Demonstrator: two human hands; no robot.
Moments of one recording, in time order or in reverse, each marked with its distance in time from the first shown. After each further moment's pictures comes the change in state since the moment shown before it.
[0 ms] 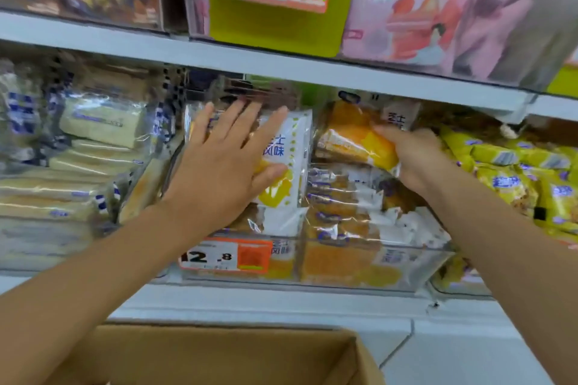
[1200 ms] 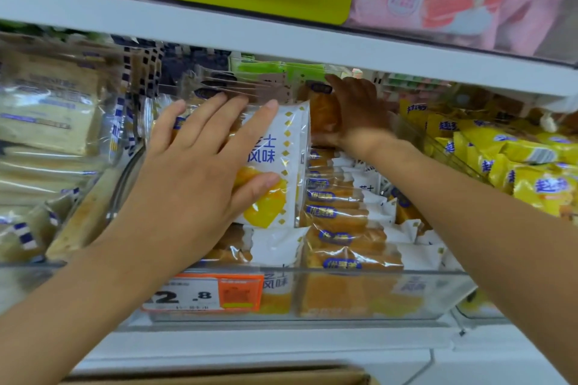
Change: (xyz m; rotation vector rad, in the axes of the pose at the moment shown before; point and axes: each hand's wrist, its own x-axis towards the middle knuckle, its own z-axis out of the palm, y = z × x) left_hand -0.004 -0.002 0.002 -0.028 0.053 0.009; right_hand 0.075 0.017 0.056 -1.313 -0.158 -0.753
